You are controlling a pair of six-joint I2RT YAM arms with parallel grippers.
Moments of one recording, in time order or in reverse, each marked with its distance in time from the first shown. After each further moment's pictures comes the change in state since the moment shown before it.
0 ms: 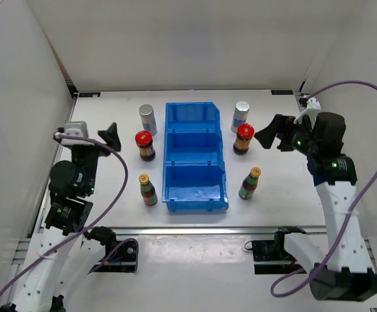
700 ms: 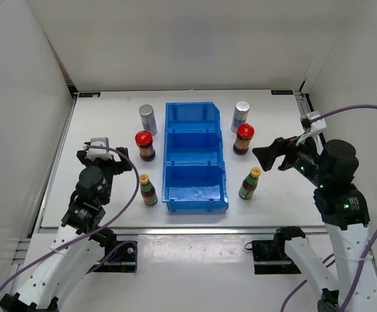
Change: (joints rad) left arm -0.095 -0.055 -0.307 -0.098 -0.156 -0.061; right arm 0.153 -0.274 -0.026 -0.039 0.042 -0.093
